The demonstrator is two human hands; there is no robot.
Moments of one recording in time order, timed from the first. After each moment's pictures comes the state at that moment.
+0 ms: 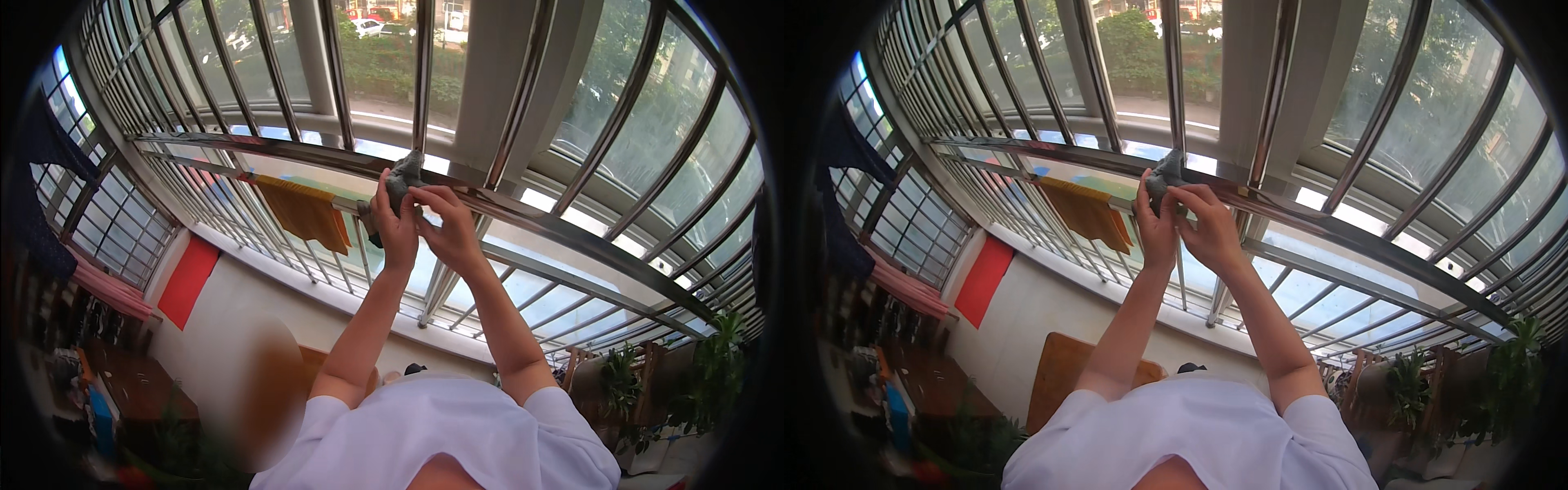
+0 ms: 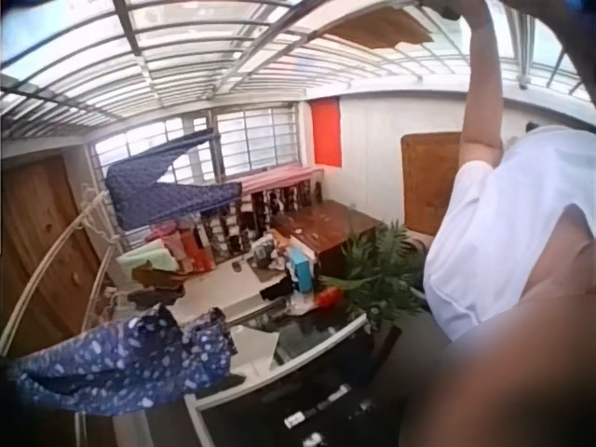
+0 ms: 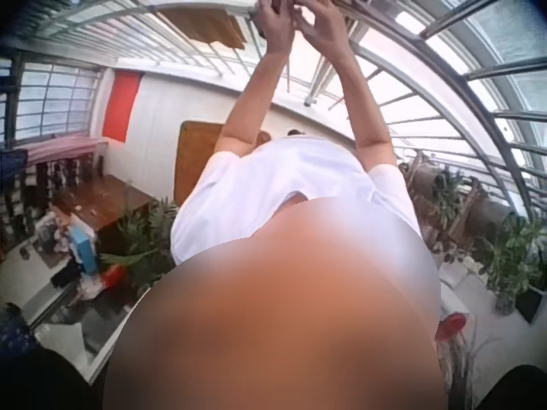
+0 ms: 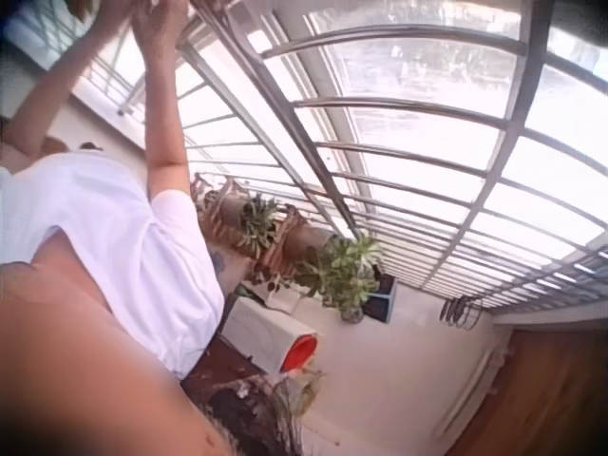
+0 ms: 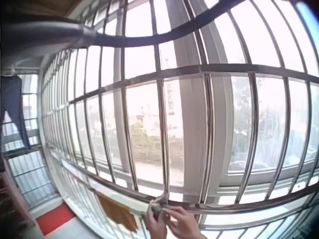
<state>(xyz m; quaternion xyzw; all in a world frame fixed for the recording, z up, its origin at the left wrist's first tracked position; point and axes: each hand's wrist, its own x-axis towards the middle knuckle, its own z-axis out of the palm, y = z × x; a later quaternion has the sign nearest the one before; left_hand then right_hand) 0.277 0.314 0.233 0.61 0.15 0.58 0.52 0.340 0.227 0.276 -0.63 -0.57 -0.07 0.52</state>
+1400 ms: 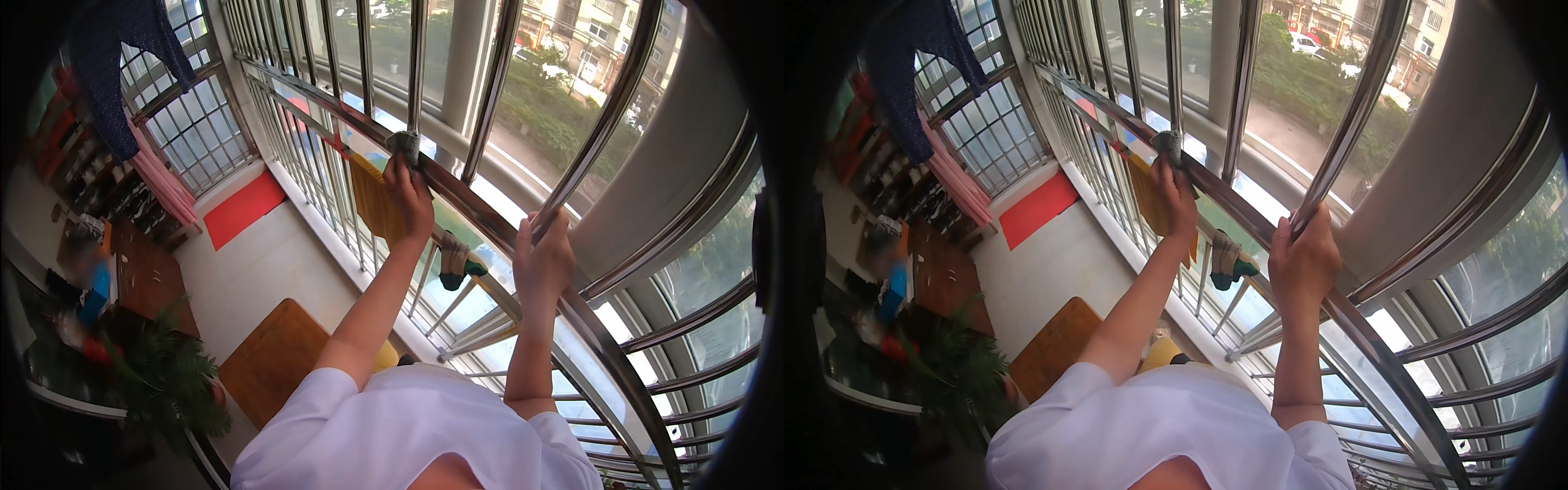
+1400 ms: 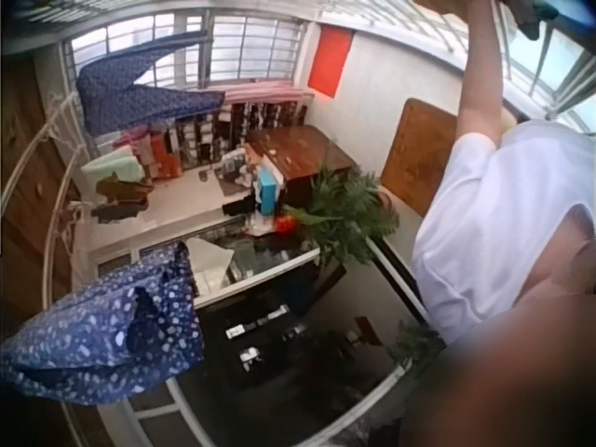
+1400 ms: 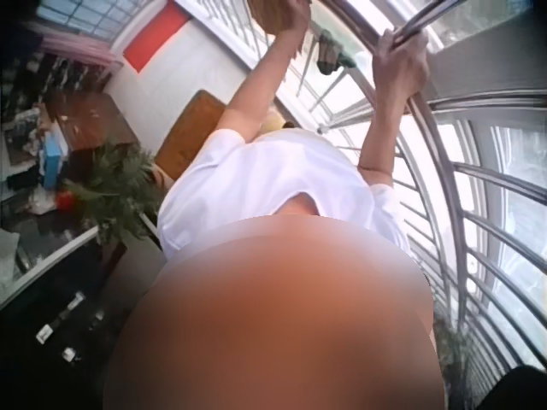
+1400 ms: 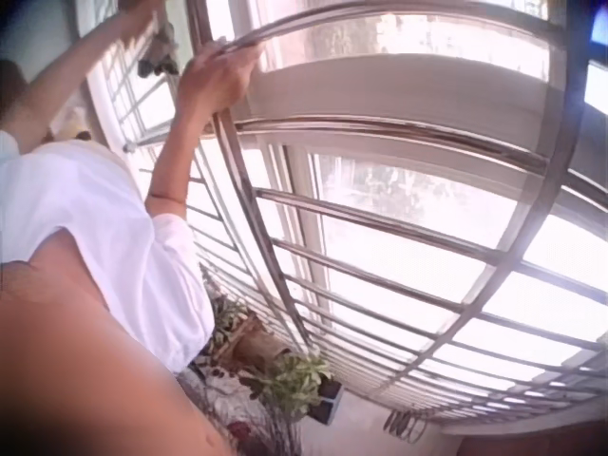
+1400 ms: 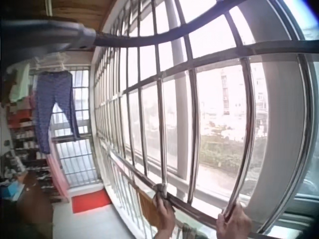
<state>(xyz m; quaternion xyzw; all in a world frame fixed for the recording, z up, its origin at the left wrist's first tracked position) 0.267 0.517 0.193 0.59 0.34 0.72 0.12 0.359 0.296 0.315 -0.75 -0.47 -0.19 0.43</state>
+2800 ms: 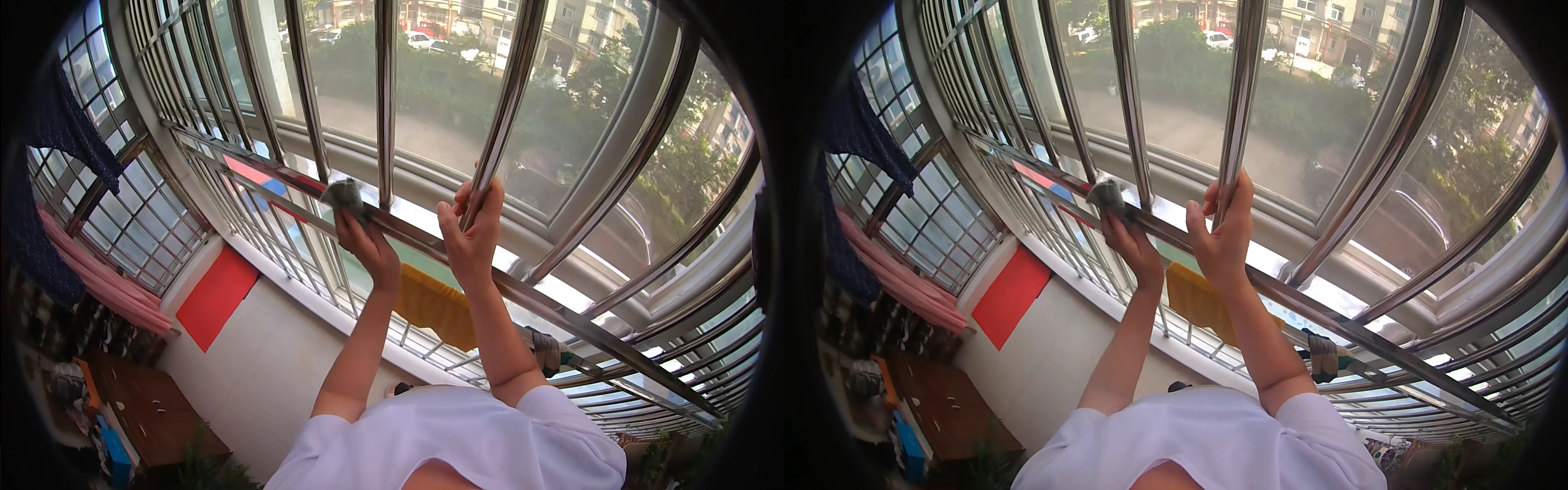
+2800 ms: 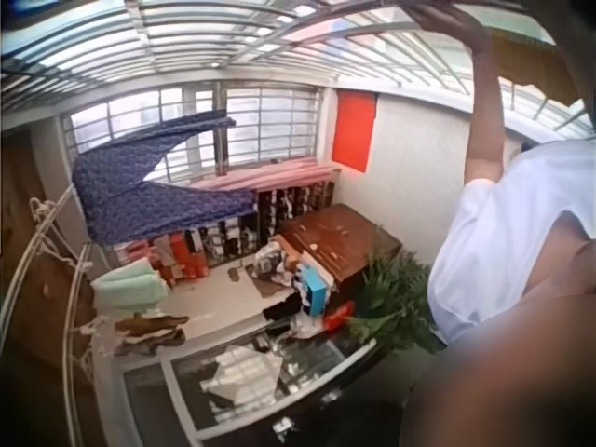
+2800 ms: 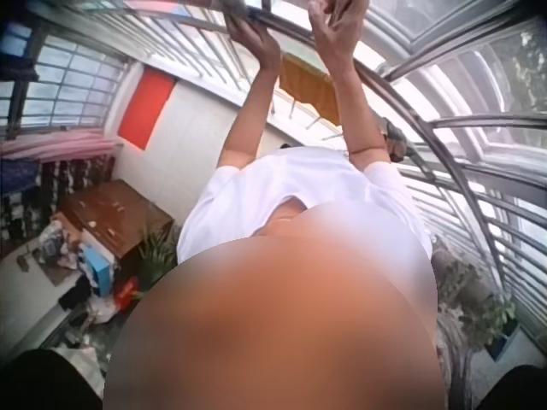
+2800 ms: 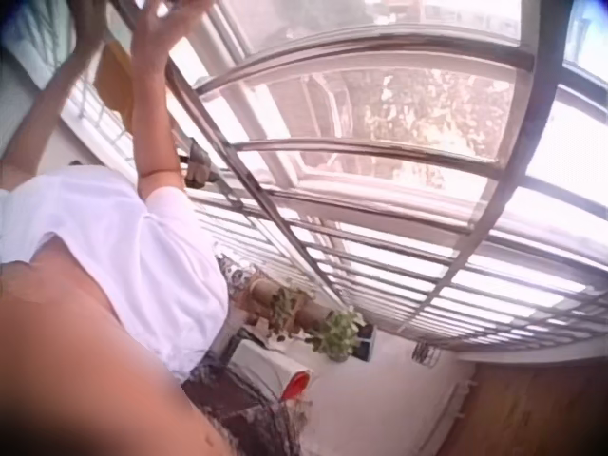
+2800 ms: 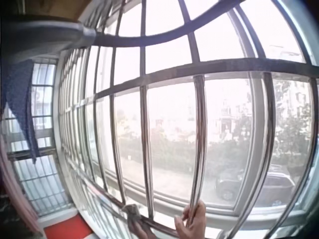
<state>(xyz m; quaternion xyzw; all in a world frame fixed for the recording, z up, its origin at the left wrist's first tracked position) 0.143 0.788 0.195 0.62 0.34 0.69 0.14 0.218 0.672 0.326 -0.51 -0.48 -0.03 0.71</state>
